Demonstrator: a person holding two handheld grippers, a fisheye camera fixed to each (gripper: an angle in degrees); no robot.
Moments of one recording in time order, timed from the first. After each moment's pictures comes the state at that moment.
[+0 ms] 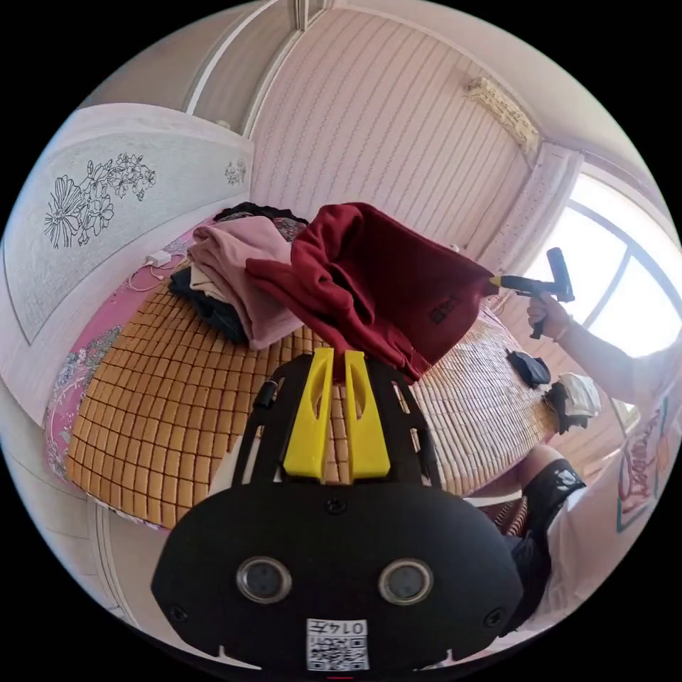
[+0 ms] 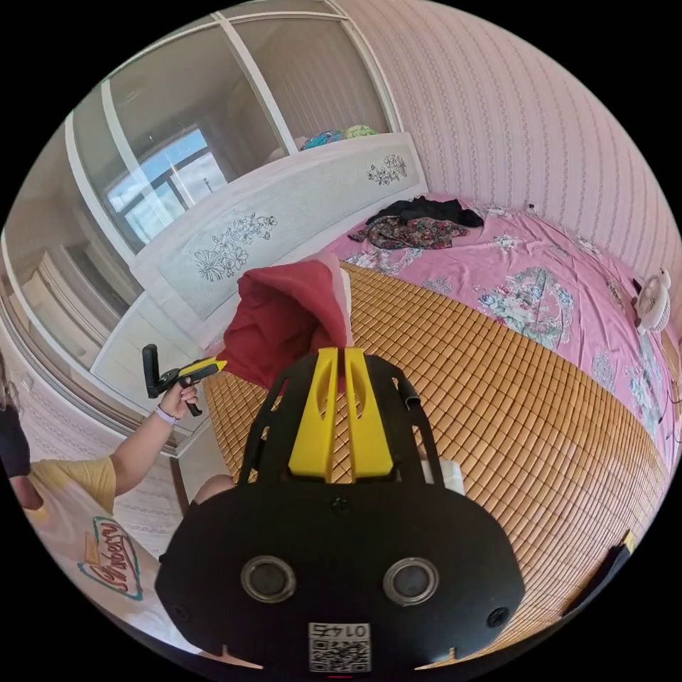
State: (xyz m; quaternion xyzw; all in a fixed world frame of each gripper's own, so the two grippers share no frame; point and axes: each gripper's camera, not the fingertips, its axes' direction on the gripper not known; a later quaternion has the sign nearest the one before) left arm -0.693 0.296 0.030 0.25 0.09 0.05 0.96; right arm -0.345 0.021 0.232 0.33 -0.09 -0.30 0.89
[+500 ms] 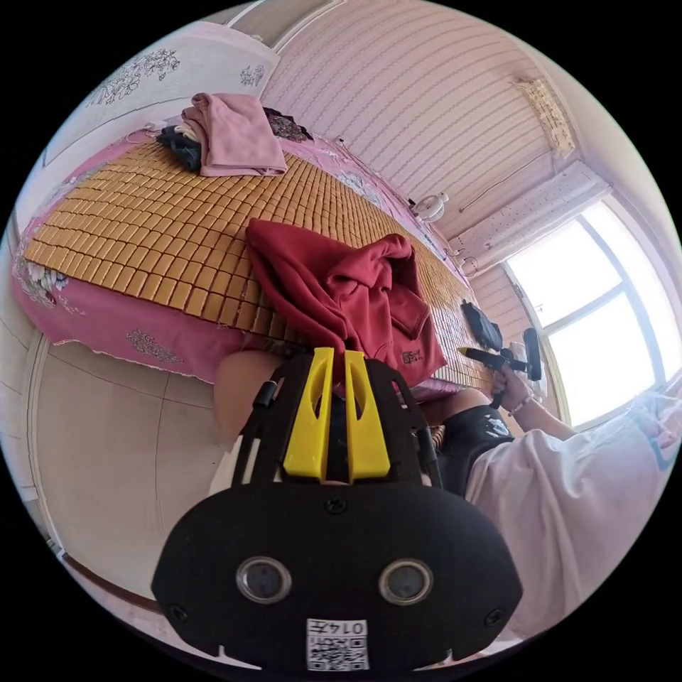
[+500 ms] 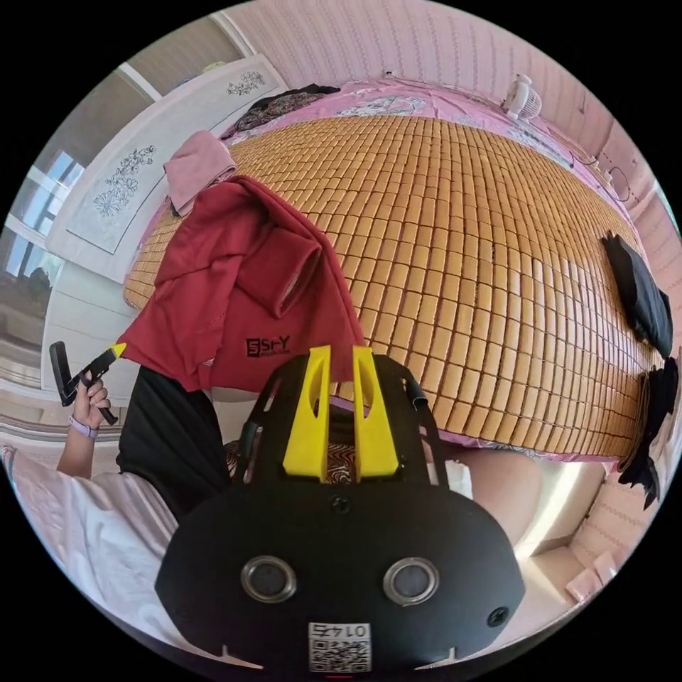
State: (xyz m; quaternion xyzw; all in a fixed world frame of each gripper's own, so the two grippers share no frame) left arm -0.579 0.477 0.074 0.11 0.19 -0.03 0.98; right arm -0.134 0.261 0.391 0.22 0.01 -0.07 0.97
